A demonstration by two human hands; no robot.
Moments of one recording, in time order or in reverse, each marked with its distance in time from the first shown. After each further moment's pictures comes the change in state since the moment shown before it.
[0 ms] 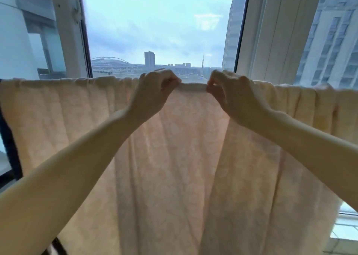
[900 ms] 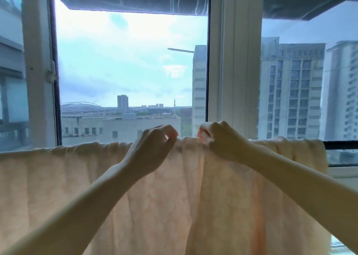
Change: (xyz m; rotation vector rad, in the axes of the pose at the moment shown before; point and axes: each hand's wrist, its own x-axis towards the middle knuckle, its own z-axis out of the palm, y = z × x) left_hand 0.031 0.012 0.014 -0.048 -0.179 0.050; right_hand 0.031 0.026 -0.016 0.052 -0.327 0.267
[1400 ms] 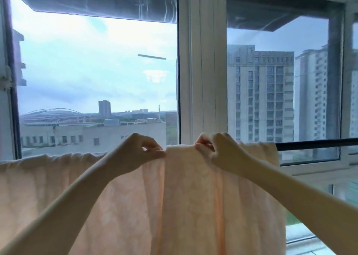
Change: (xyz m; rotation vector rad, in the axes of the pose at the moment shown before) left_hand 0.030 0.035 0.022 -0.207 -0.338 -0.092; right_hand -0.061 0.064 -0.034 0.035 0.073 0.114
